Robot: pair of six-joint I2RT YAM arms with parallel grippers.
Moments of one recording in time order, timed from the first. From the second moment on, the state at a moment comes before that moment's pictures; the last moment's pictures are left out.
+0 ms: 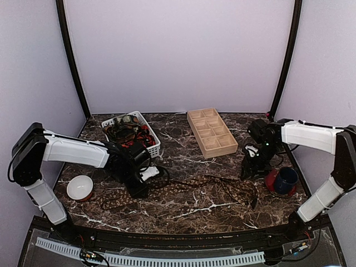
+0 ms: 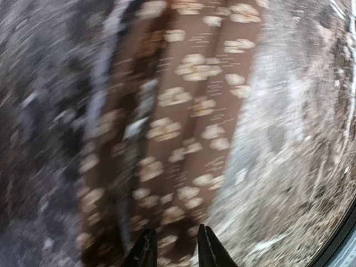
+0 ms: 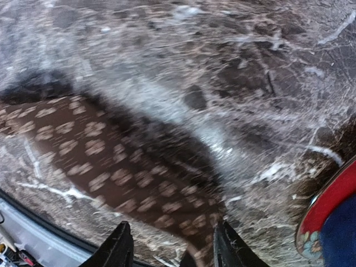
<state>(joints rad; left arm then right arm) -0.85 1.67 0.95 -0.60 0.15 0.15 0.44 1.49 1.01 -0.99 -0.24 0.34</state>
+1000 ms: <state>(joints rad) -0.83 1.65 0.99 -0.64 0.23 0.20 0.56 1.50 0.96 -0.97 -0.30 0.42</state>
